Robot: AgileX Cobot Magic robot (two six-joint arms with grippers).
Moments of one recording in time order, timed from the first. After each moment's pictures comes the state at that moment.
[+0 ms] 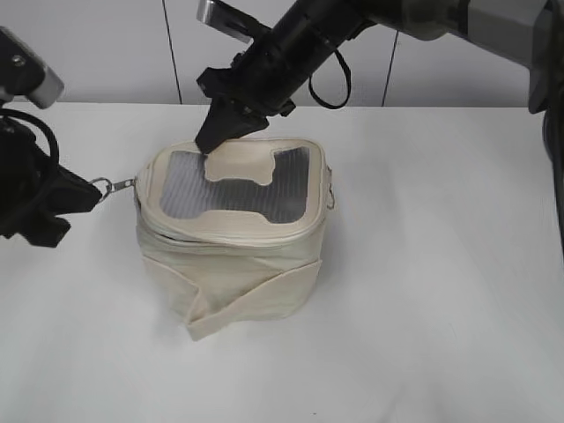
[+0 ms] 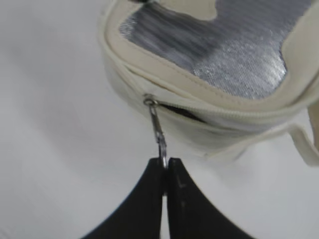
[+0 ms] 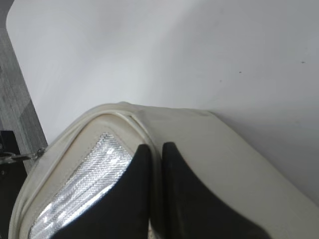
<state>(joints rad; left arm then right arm) -0.37 1.25 -0.72 -0.42 0.52 0.78 0.48 2.42 -2.20 0.75 1.17 -0.41</state>
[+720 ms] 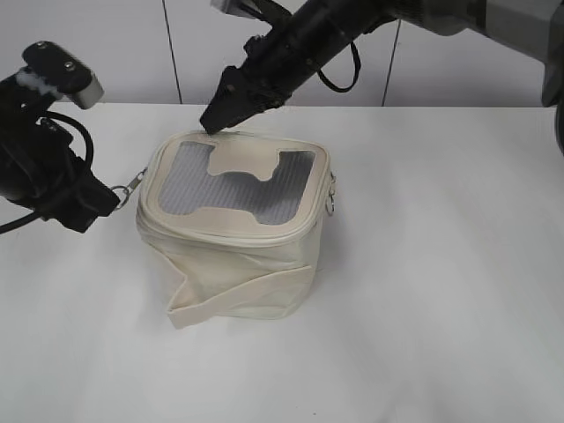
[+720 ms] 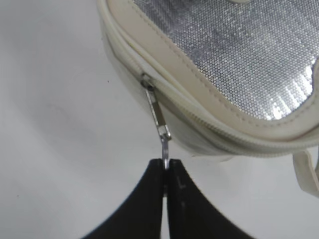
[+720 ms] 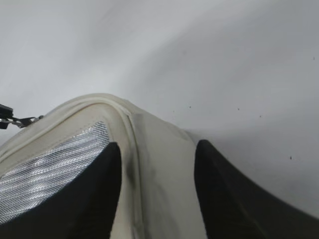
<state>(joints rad) -0.34 1.45 -0.85 -0.41 0.57 0.77 0.44 2.42 -2.20 0.80 1.12 -0.74</state>
